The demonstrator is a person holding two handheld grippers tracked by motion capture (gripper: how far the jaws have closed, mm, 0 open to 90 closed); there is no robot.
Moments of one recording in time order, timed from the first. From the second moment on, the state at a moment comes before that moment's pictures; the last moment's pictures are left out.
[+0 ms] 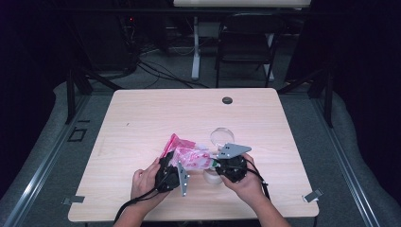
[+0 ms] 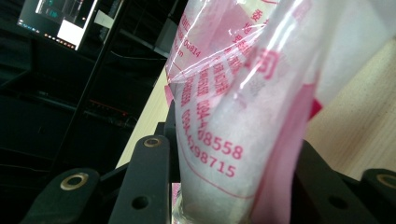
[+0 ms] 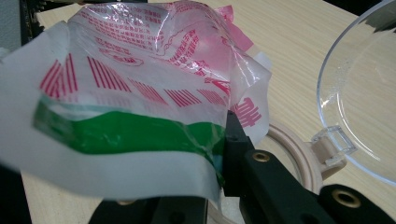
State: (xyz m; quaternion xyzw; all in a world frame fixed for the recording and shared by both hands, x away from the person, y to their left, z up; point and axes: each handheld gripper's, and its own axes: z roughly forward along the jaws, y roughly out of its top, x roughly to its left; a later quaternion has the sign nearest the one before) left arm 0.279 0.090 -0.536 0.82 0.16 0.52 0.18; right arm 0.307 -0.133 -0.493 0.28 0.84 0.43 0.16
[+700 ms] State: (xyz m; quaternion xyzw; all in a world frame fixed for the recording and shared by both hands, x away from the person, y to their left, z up) left arm 0.285 0.095 -0.541 0.84 0.16 0.49 0.17; right arm 0.308 -0.139 -0.490 0.29 0.82 0.45 0.17
